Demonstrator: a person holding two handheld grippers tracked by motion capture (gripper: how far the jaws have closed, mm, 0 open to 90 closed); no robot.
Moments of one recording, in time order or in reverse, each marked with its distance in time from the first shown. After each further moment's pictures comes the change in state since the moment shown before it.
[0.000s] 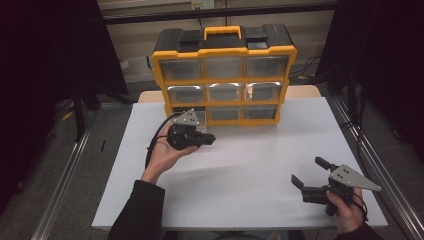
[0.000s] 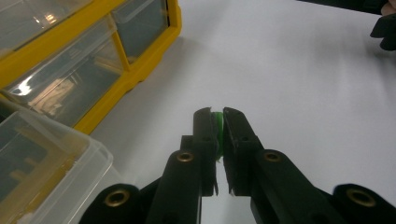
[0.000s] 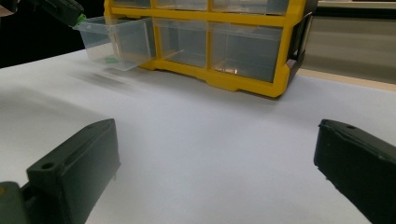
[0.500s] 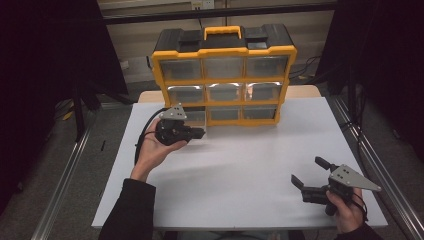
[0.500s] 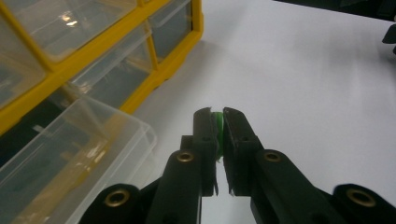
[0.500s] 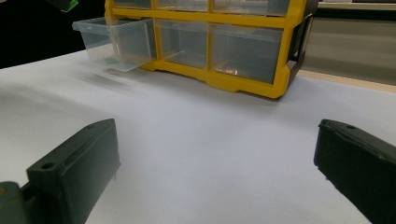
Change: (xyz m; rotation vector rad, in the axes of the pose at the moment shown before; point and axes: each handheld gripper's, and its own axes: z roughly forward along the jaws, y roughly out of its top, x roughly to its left) left arm 0.015 -0.001 -0.030 -0.013 0.059 -0.016; right arm 0.001 0.000 0.000 -0.007 0.001 0.000
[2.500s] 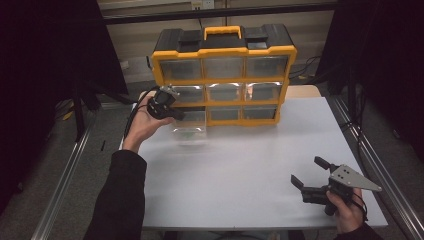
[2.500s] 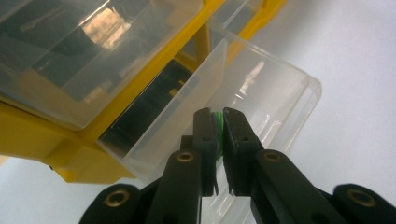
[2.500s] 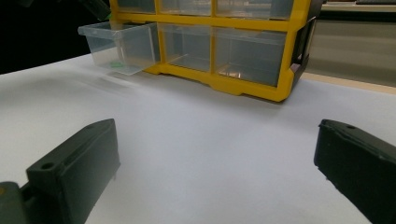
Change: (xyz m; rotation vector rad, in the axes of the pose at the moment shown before) left arm 0.085 0.010 0.005 0.321 0.148 -0.064; right arm 0.000 0.000 0.000 -0.009 0.013 0.005
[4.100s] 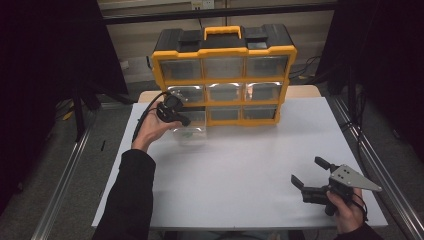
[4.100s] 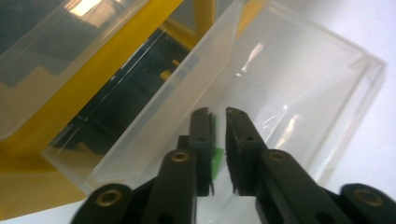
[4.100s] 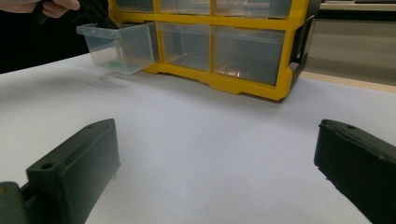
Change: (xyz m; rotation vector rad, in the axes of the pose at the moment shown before) left arm 0.004 -0.002 0.036 0.072 -0.025 -0.025; right arm 0.000 0.000 0.000 -0.001 -0.008 0.002
